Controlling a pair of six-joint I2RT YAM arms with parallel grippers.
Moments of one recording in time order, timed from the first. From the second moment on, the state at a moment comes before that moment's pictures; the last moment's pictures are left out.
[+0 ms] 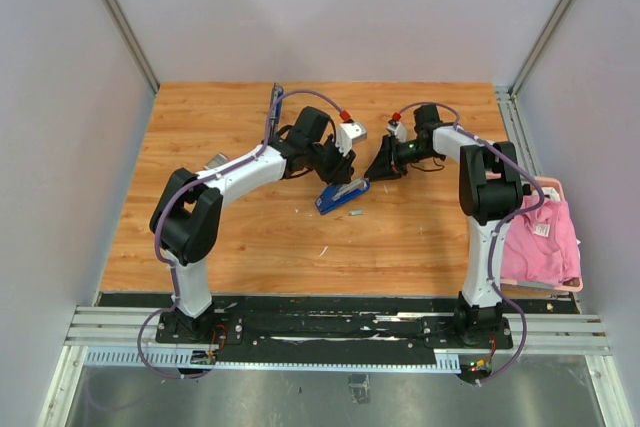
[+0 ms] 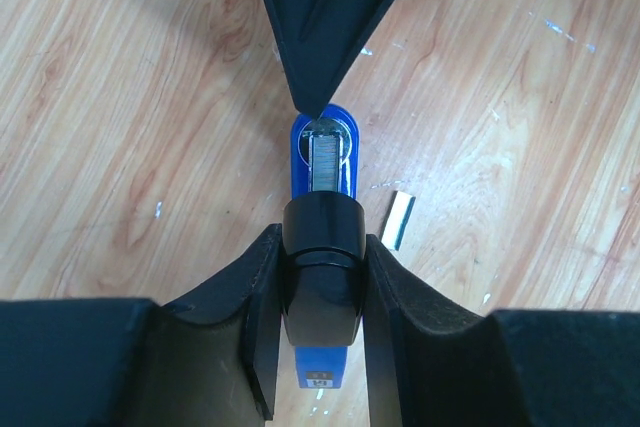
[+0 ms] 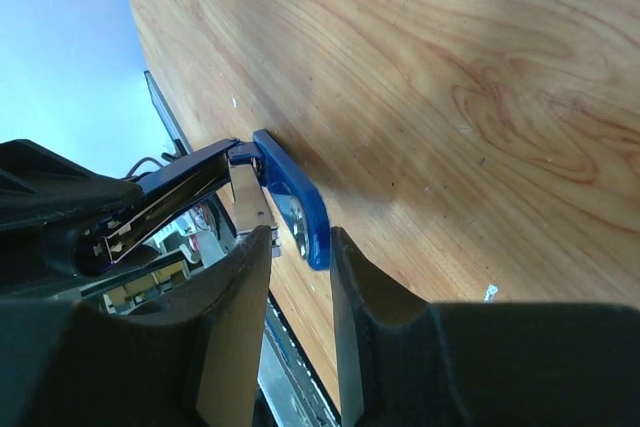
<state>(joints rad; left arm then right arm) -0.62 1.87 1.39 -0.27 0.44 0.22 0.14 2.18 1.51 -0.57 -1.01 0.25</state>
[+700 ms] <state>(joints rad) -0.64 1.82 1.32 -0.22 0.35 0.30 0.13 2.17 1.53 -0.63 -0.99 0.18</state>
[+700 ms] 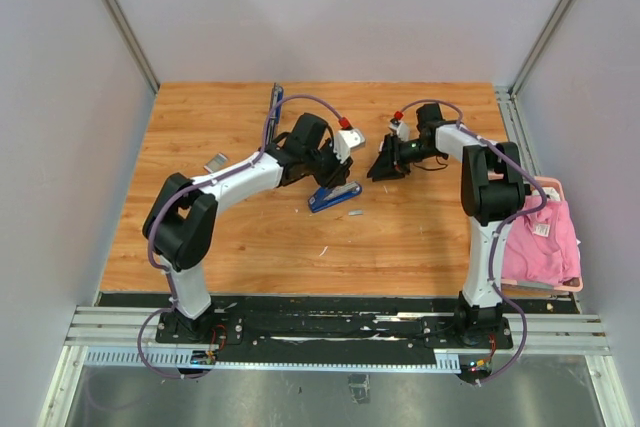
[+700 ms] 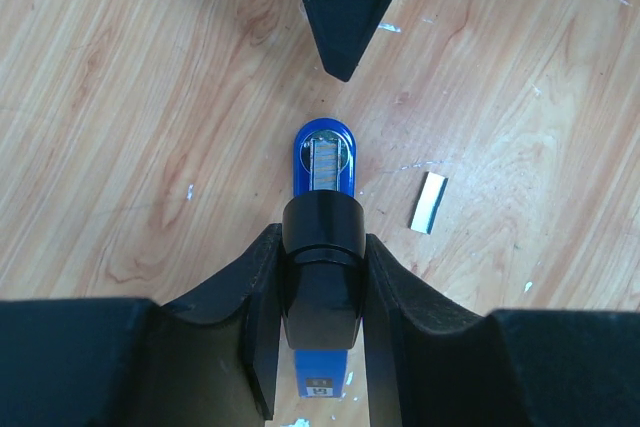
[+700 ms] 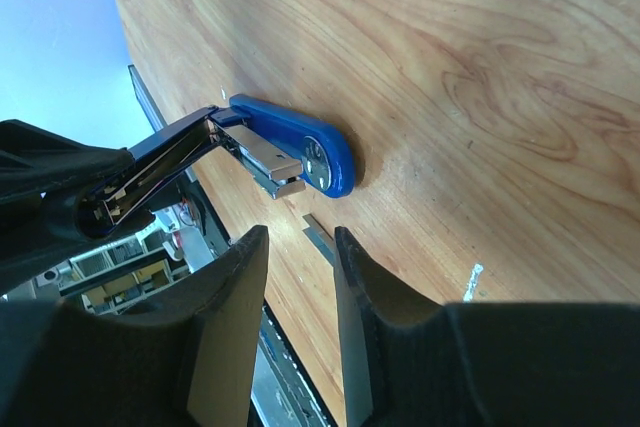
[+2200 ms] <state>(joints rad) -0.66 1.76 1.22 -0.14 0.36 0.35 0.23 2.29 1.55 -0.61 -1.15 0.18</state>
